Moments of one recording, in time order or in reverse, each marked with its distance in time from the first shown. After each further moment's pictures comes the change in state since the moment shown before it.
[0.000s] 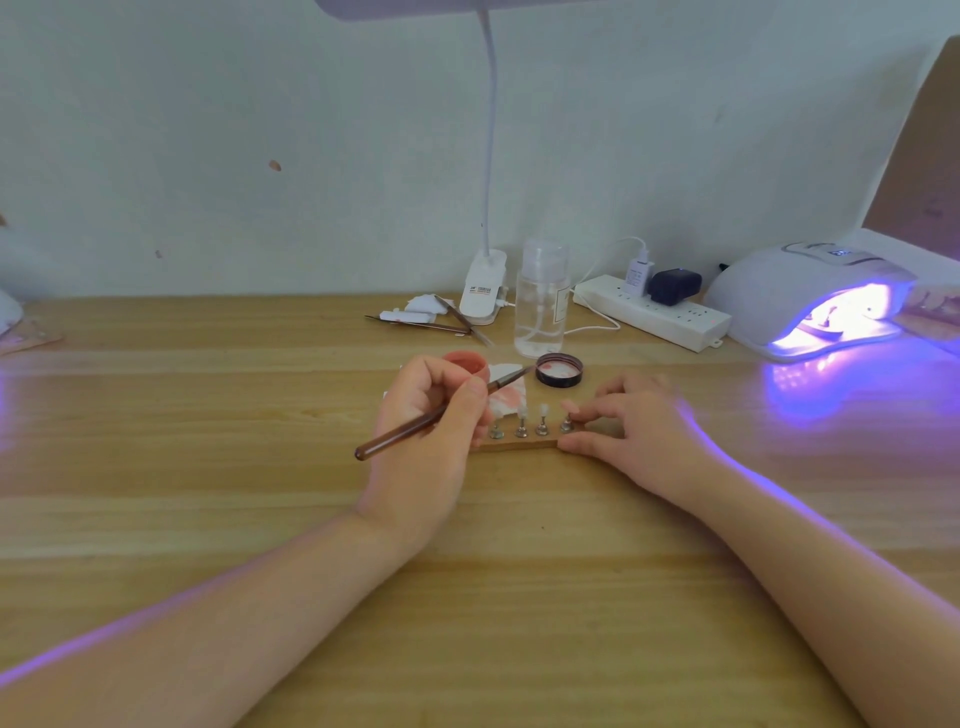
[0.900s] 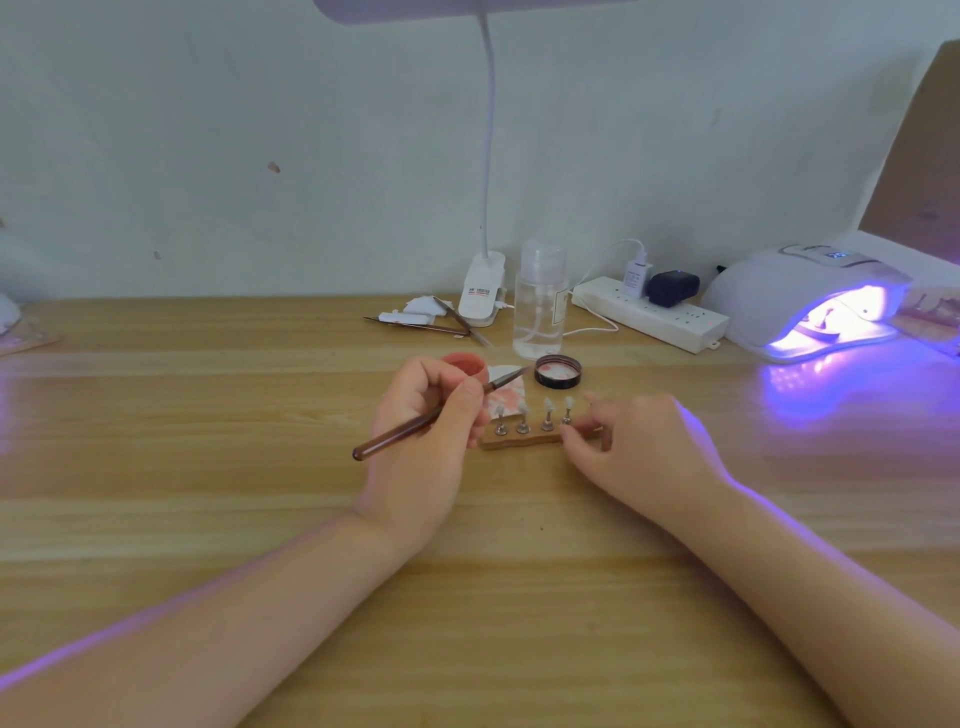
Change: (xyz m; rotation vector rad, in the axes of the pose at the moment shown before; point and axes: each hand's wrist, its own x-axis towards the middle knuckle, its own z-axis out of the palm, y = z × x) left_hand 0.001 0.003 0.001 -0.004 0.021 -0.012; right_hand -0.018 -0.025 -0.005 -0.107 0.126 -0.019
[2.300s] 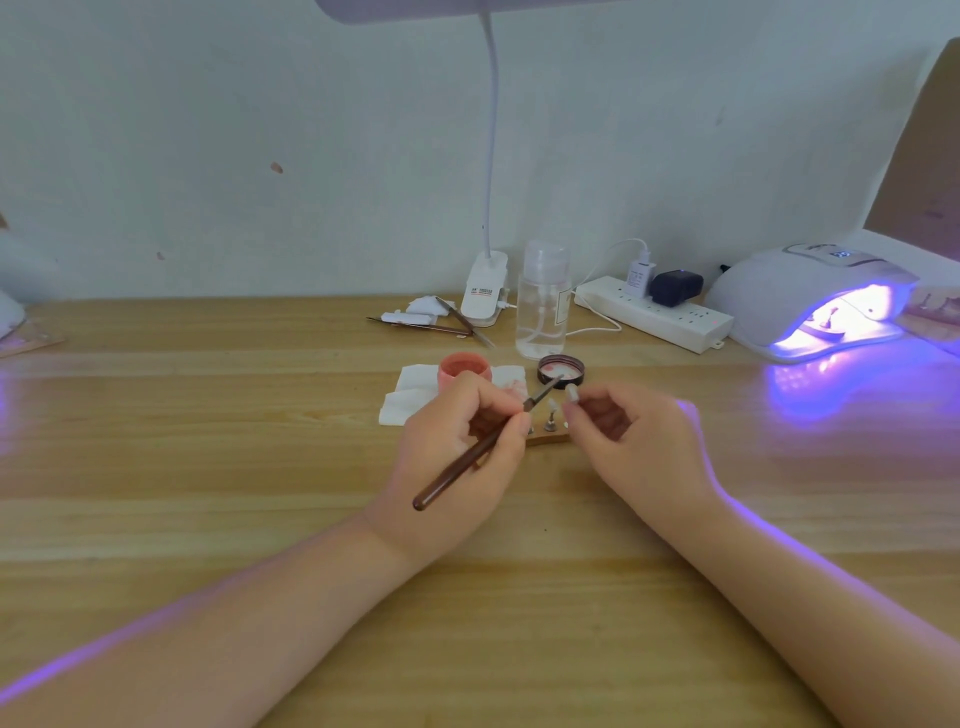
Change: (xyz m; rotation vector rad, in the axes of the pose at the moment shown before) left_hand -0.009 -0.003 0.000 0.415 -0.205 0.300; right_hand -0.009 -0.013 0.006 0.516 0.311 -0.024
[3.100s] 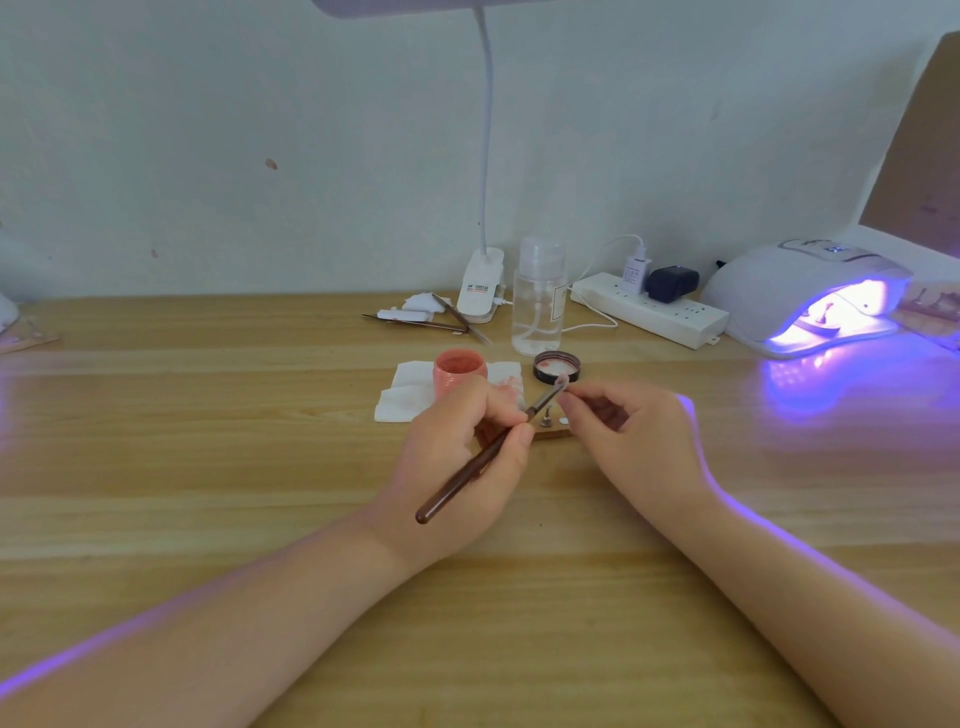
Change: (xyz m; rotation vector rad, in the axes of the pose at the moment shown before) left_hand -0.001 0.001 -0.001 0.030 -0.065 0.085; right_hand 0.001 0.001 0.000 0.089 0.009 -0.002
